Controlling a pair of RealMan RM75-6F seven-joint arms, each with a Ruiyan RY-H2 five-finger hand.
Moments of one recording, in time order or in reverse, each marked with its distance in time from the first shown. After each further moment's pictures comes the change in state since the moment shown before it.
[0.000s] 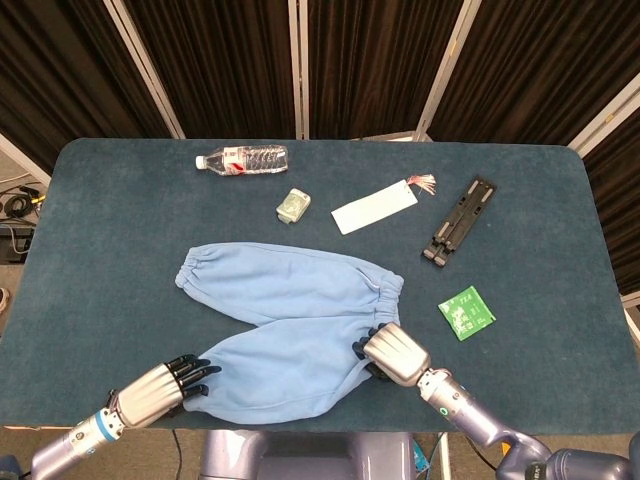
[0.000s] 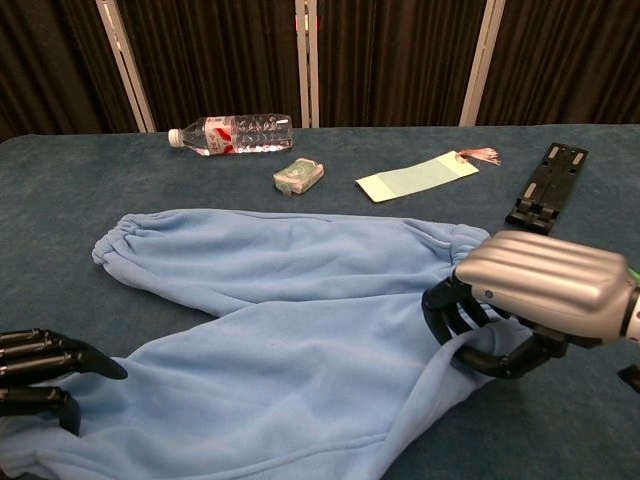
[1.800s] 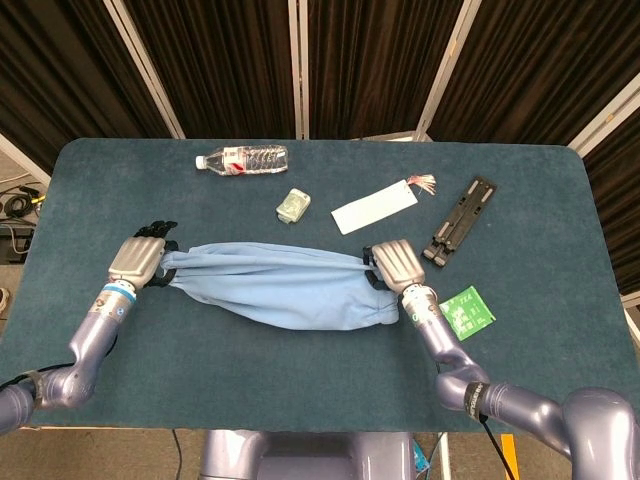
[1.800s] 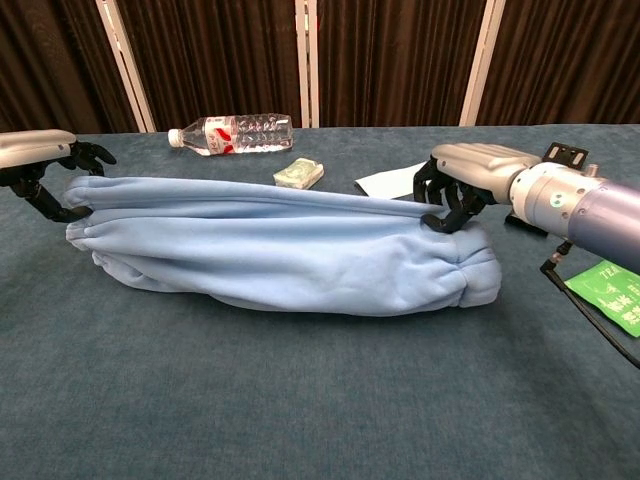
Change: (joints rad) left arm -0.394 0.348 -0.480 -0.758 -1.162 -0.889 0.624; right arm 0.220 -0.224 0.321 0.383 0.590 -0.232 -0.080
